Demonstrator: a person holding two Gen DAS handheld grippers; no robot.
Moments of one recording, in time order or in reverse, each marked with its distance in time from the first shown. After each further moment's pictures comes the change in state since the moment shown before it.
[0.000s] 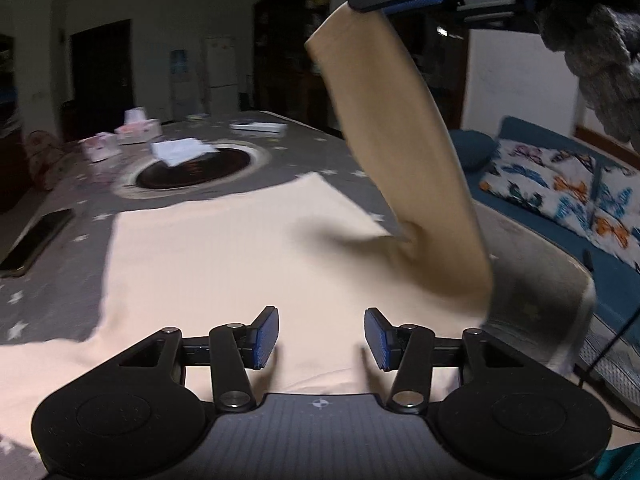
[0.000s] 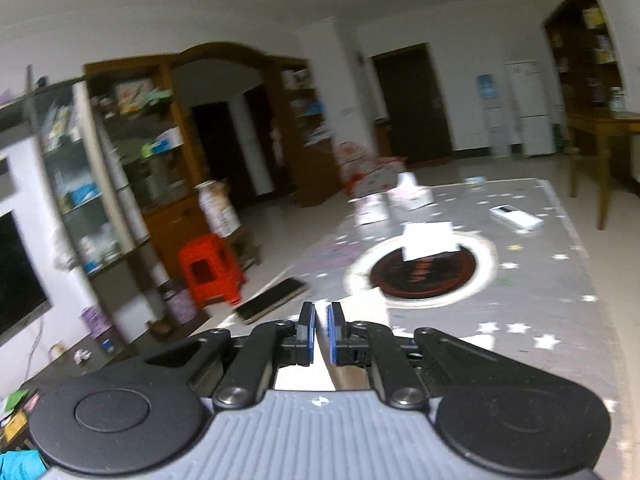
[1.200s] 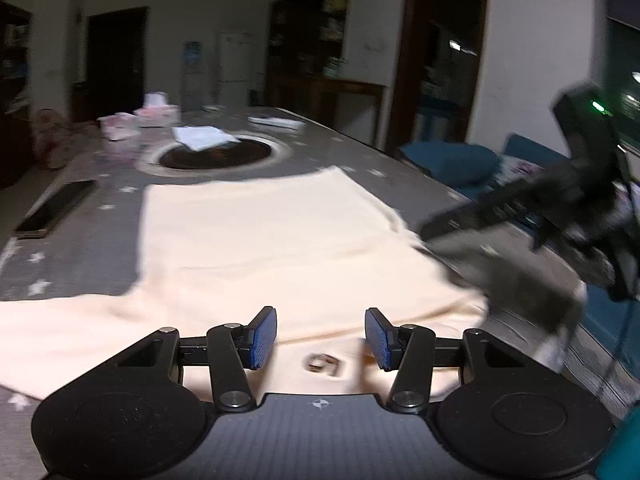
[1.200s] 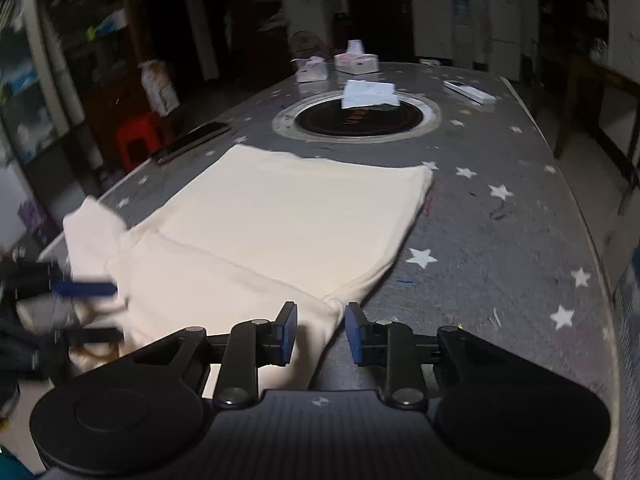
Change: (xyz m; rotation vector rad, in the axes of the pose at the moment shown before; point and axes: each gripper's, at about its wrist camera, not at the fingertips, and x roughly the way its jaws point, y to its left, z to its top) left arm -0.024 0.021 -0.019 -0.046 0.006 -0.052; right arm 0.013 -0.039 -0.111 -0.027 0.334 -0.209
